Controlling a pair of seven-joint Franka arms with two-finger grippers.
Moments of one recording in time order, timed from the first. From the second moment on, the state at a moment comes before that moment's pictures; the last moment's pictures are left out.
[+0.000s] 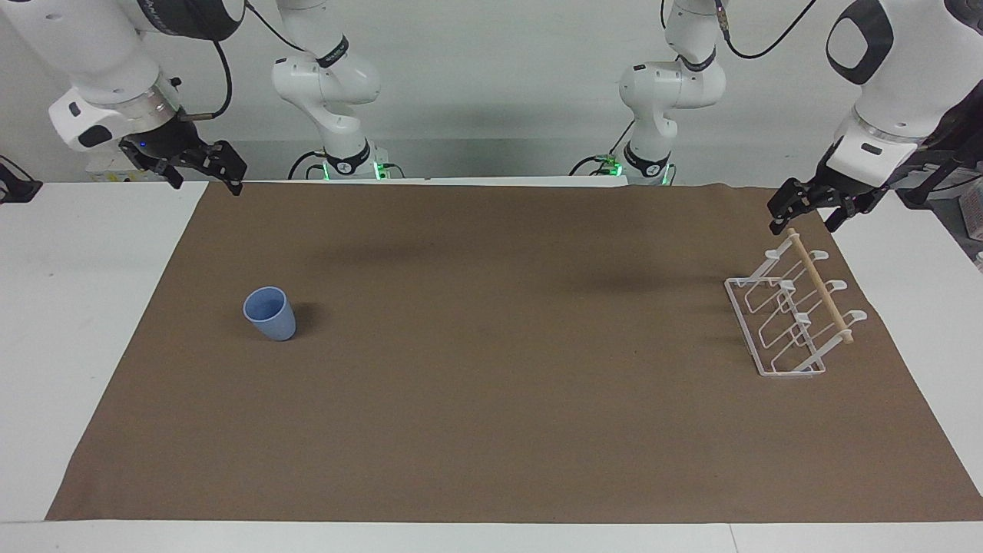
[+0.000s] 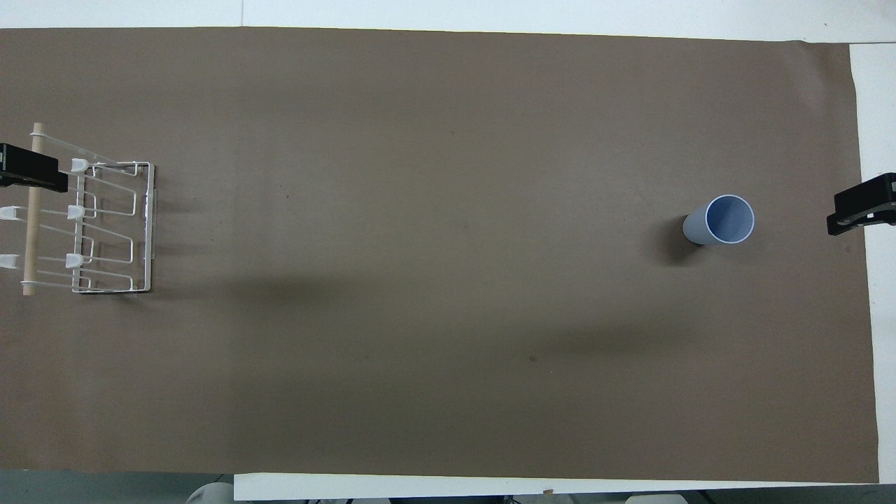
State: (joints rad) left arm -0.09 -0.04 0.03 -1.67 0.01 1.65 0.01; right arm -0.05 -0.01 -0.05 -1.53 -0.05 1.35 0.02
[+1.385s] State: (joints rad) left arm -0.11 -0.05 0.02 -1.67 -0.01 1.62 0.01; right arm -0.13 0.11 -0.04 -1.80 0.01 1.82 -0.19
